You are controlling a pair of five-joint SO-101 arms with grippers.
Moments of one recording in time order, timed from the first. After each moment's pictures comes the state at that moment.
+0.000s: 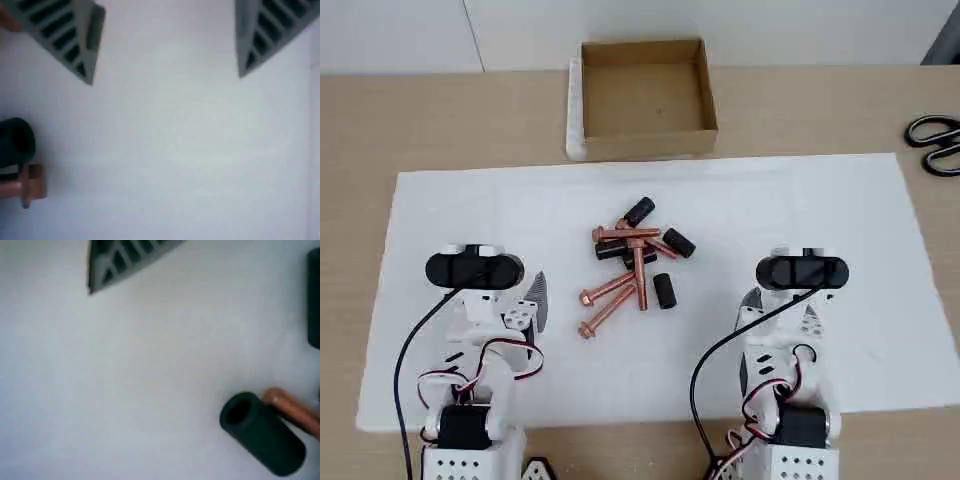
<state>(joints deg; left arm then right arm) -2.7 -103.0 96.5 50.1 4.4 1.1 -103.1 96.0 52.3 -4.9</state>
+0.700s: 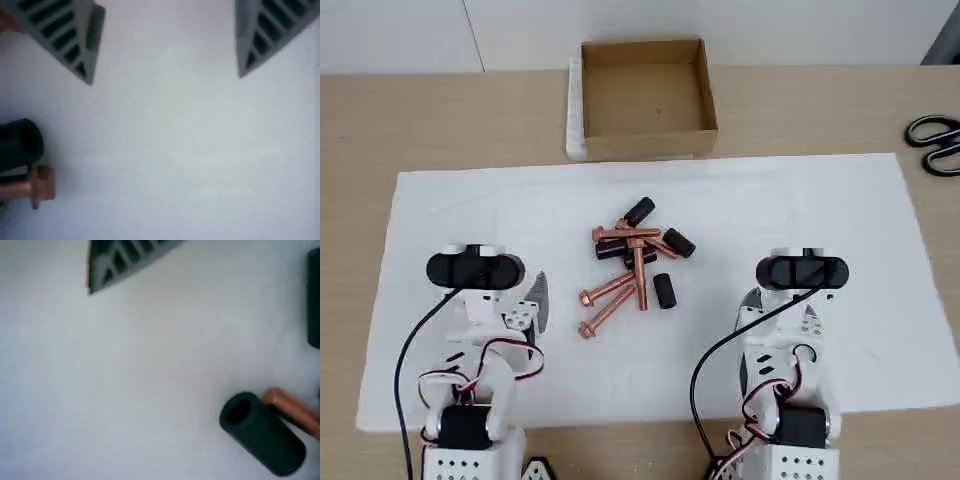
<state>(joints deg) -1.8 -103.0 96.5 50.1 4.4 1.1 -103.1 96.0 52.3 -4.9</state>
